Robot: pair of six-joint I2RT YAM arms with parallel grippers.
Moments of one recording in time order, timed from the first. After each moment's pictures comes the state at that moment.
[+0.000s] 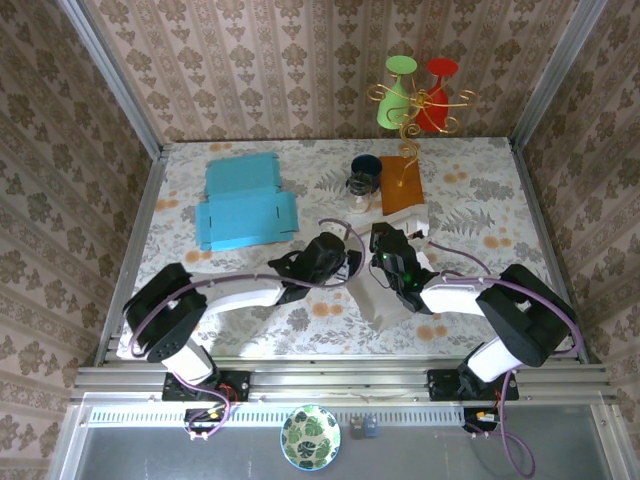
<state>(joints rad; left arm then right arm) -1.01 1.58 0.84 0.13 -0.23 -0.45 0.64 1.52 0.53 0.68 0.49 1.85</state>
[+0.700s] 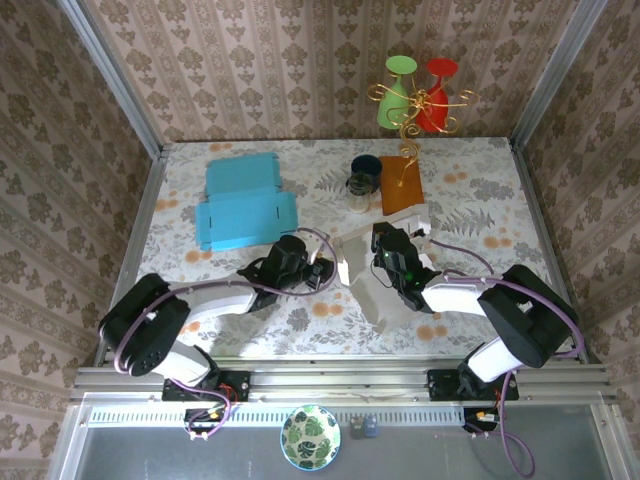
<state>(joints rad) -0.83 1.49 0.62 0.28 0.05 -0.21 0.63 1.52 0.53 0.67 0.46 1.81</state>
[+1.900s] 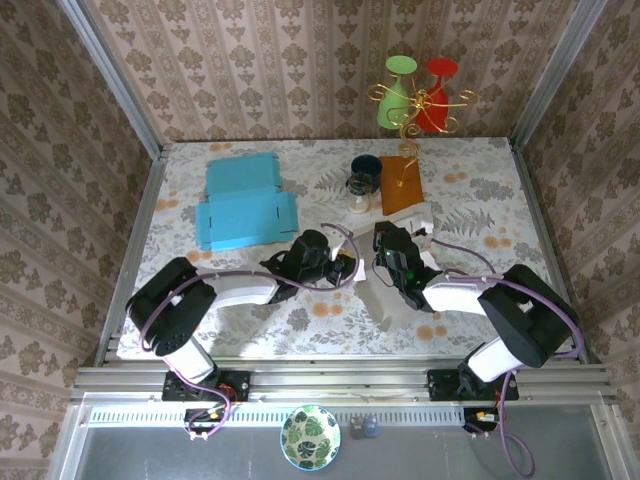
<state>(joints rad) -0.91 1.64 0.77 0.31 0.06 -0.24 0.62 1.52 0.53 0.67 0.45 1.81</state>
